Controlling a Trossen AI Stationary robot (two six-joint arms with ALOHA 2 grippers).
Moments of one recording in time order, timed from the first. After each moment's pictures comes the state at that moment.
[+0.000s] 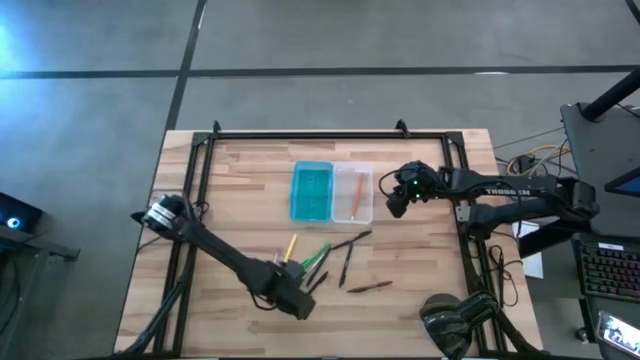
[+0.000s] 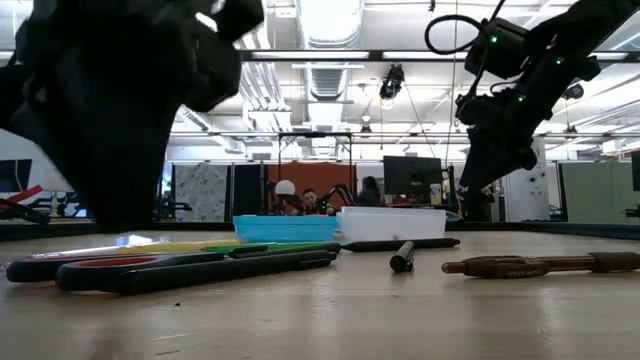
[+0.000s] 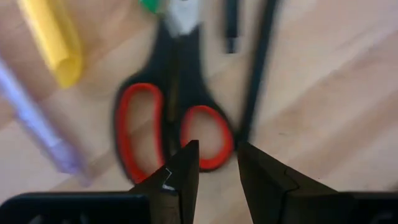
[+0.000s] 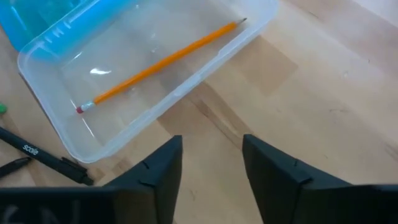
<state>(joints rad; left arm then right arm) -0.53 1.91 1.36 -0.74 -0.06 -1.53 -0.33 1.08 0.53 -0.36 0.10 0.44</state>
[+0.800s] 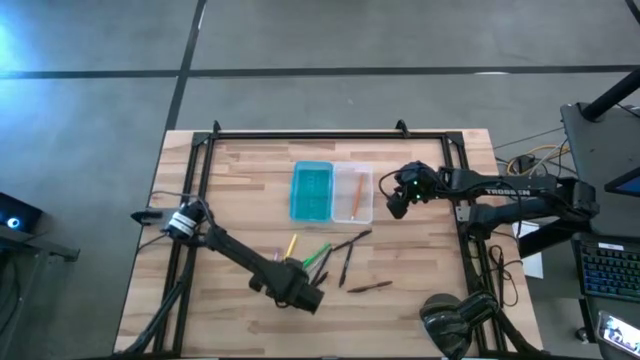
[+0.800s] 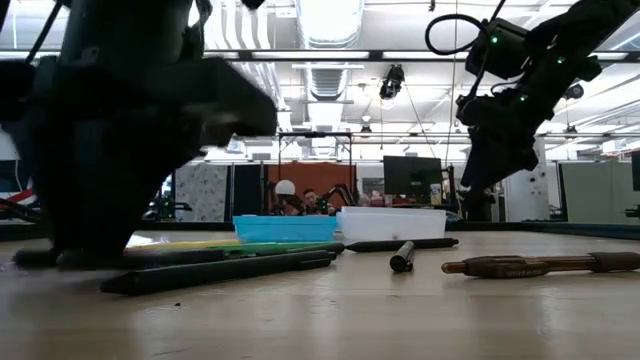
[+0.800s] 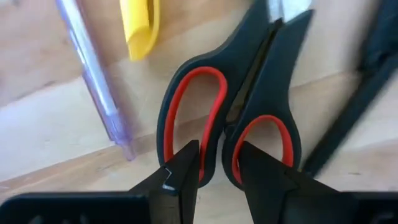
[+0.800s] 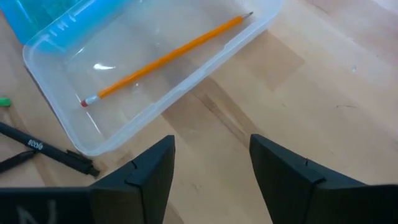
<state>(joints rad) -0.47 2.06 1.53 -1.02 0.08 -1.68 -0.33 1.08 0.53 -0.38 0.07 0.44</state>
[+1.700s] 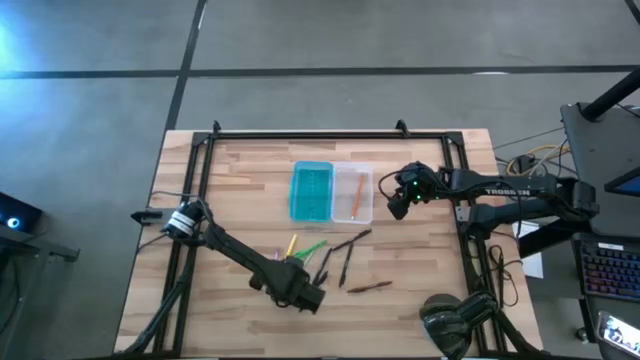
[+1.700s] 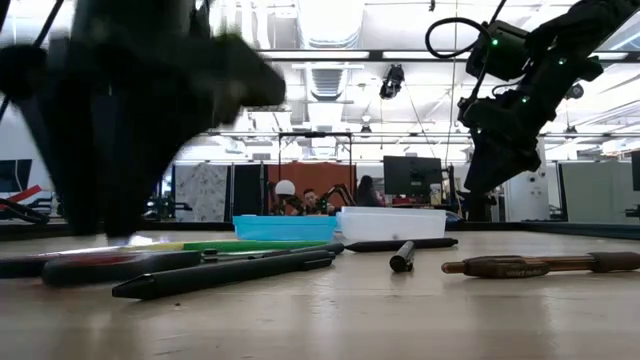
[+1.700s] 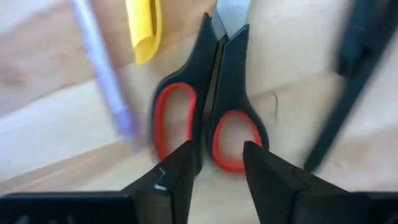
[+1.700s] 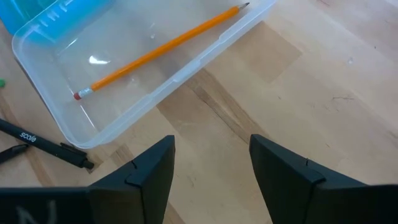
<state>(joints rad) -0.47 2.04 1.59 -1.10 0.06 -1.67 -0.33 1.08 0.52 -0.39 0.08 0.44</state>
